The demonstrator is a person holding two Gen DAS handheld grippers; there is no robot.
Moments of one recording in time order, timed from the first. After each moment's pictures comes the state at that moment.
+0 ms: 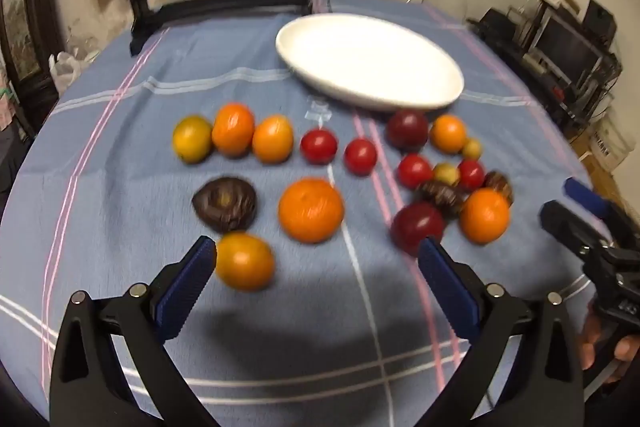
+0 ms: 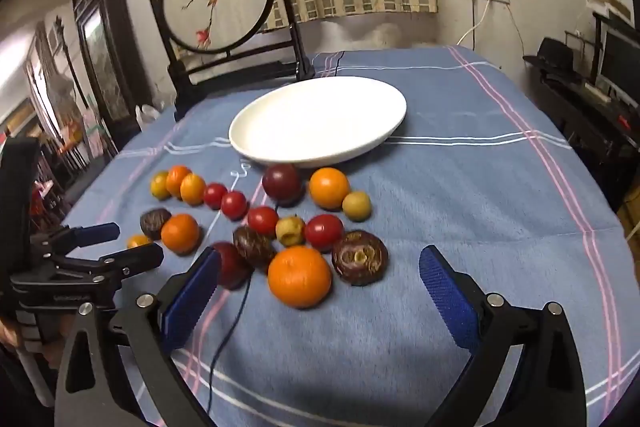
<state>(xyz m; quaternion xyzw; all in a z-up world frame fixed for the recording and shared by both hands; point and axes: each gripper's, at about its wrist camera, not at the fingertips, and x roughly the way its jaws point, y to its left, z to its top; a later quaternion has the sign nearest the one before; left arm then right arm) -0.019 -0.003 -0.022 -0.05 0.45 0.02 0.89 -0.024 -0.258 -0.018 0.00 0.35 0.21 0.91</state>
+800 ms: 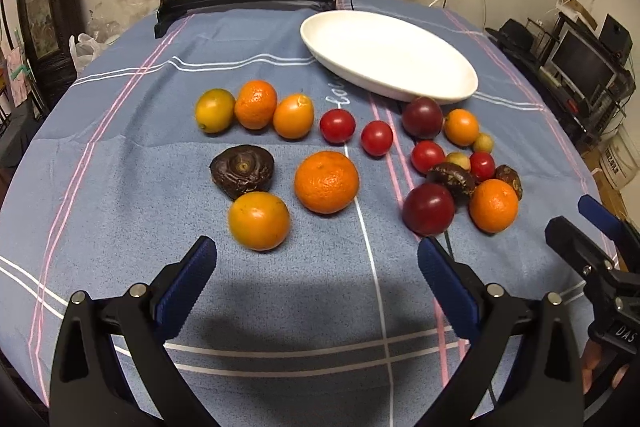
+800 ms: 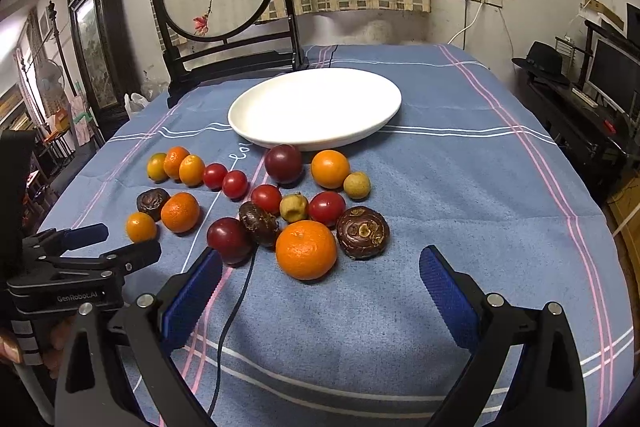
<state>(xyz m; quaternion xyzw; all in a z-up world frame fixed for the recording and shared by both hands) -0.036 -0.001 -0.023 -0.07 0.45 0.05 0.89 -0.040 -0.249 -0.016 -0.02 0.37 0.18 0.91</state>
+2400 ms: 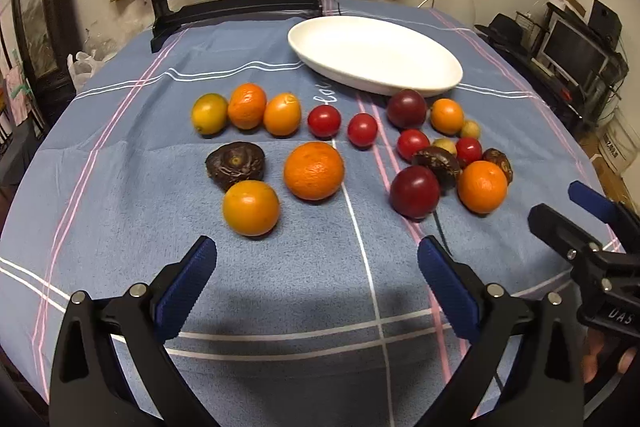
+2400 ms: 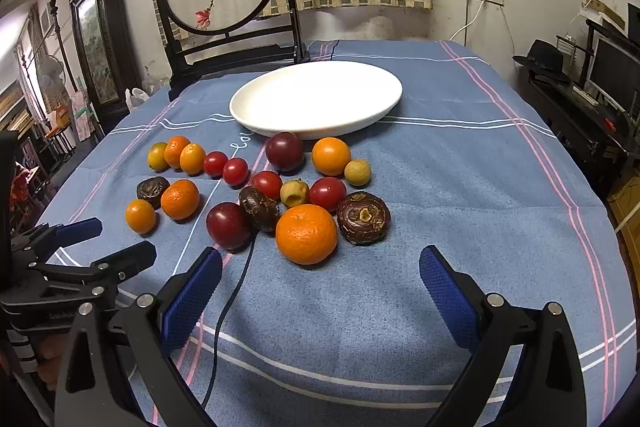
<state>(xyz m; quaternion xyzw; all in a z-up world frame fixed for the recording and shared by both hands) -0.054 -0.015 -0.023 -0.05 0.43 0.05 0.90 -0.044 -0.245 -0.022 -0.02 0.38 0.18 0.91</state>
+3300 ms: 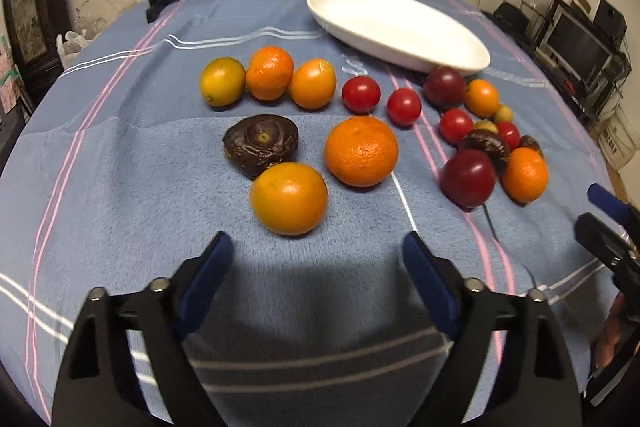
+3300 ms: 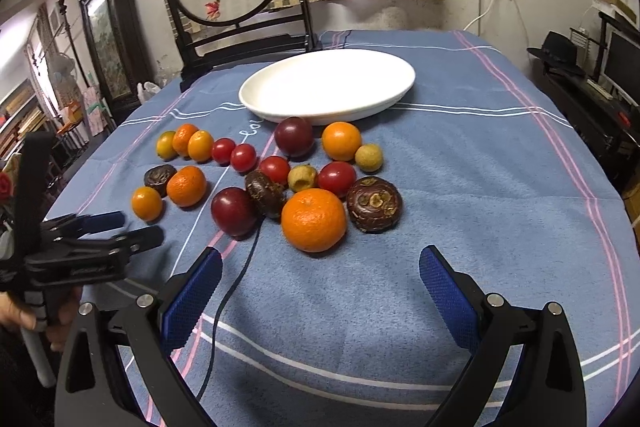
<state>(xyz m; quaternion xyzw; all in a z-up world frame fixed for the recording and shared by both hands) -0.028 0.022 -0.056 -0.06 0.48 0.03 0.88 -0.042 -0.250 -0.033 -0.02 0.39 0.21 0.90</state>
